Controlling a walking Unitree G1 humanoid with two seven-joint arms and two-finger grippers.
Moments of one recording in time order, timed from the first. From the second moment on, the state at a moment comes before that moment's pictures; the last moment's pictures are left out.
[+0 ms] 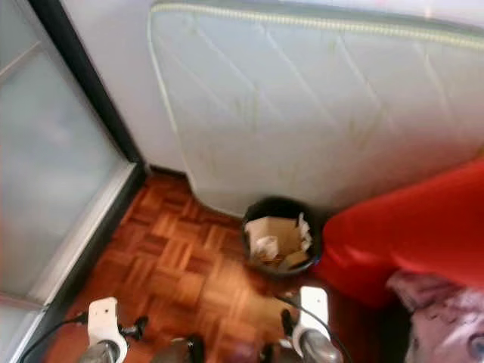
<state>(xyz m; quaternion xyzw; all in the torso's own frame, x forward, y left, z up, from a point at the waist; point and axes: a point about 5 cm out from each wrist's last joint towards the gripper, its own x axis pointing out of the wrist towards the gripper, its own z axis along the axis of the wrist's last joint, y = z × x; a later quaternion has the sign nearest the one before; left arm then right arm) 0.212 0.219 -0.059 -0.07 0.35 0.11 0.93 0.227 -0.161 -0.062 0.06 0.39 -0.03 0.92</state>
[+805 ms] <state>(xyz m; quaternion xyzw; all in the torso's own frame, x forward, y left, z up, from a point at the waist) 0.228 0.215 -0.052 -0.05 0.35 0.08 0.93 0.241 -0.182 -0.049 0.08 0.34 -0.05 0.94</state>
